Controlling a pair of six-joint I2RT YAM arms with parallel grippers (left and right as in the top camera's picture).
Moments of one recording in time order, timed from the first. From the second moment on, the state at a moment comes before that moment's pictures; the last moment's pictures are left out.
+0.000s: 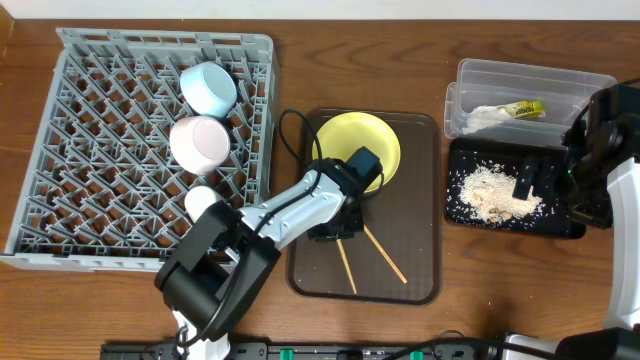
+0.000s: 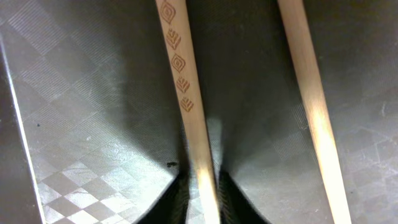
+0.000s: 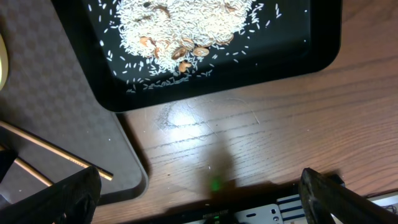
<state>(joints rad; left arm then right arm) -0.73 1.92 1.19 -0.84 0.08 -0.88 -0.24 1.48 1.42 -1.46 -0.02 0.17</state>
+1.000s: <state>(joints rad) -0.37 1.51 1.33 -1.07 0.02 -0.33 -0.24 1.48 1.42 -1.46 -0.02 0.17</state>
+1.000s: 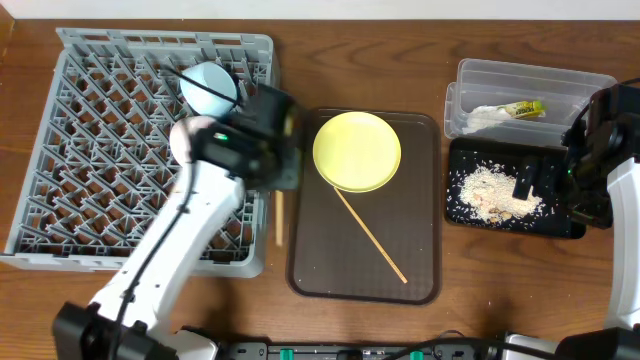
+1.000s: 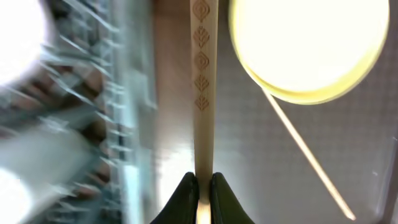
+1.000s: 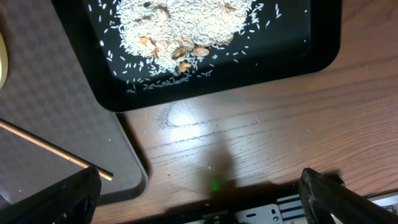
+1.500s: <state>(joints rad) -0.16 1.66 1.34 -1.00 0.01 -0.15 -0.24 1.48 1.42 -1.46 -0.02 0.17</state>
